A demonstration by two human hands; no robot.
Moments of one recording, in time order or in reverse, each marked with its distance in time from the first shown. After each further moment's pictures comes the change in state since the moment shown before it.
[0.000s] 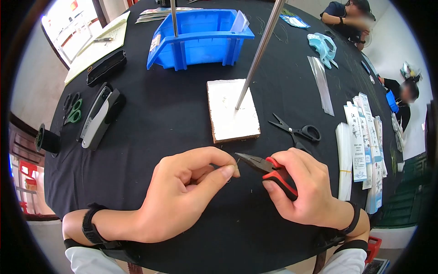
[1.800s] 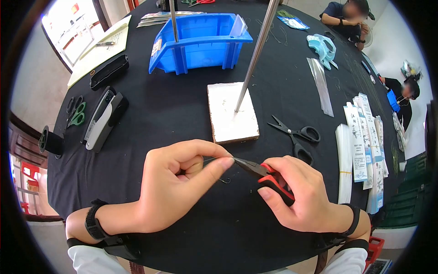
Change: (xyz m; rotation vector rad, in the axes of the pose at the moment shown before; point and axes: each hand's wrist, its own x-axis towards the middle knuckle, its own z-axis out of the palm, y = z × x) left_hand 0.004 0.005 -0.005 0.207 0.155 0.140; right_hand -0.003 -0.012 -0.004 0.130 -0.071 0.133
